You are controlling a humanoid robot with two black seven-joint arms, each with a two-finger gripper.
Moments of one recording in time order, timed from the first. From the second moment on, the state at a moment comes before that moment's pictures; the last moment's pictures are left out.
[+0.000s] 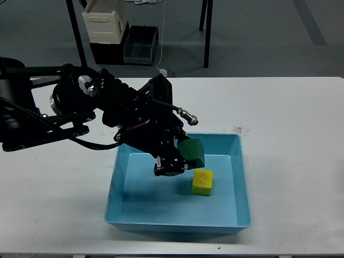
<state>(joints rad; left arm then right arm) -1.34 0.46 0.00 -1.46 2.08 -0.49 -0.49 -0.11 -0.05 1.84 1.60 -0.93 0.04 0.11</state>
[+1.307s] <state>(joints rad) -1.16 0.41 -0.07 -1.30 2.06 -0.49 -0.49 -0.11 -0.04 1.83 1.60 -0.93 0.04 0.11</state>
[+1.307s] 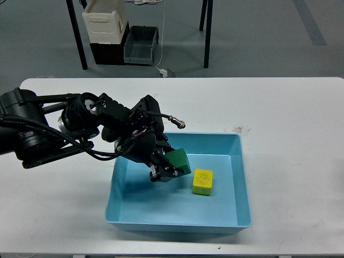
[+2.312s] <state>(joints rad) -1.16 0.40 -0.02 -1.30 2.15 -0.49 -0.49 -0.11 -0.04 1.83 1.60 -0.93 0.04 0.11</state>
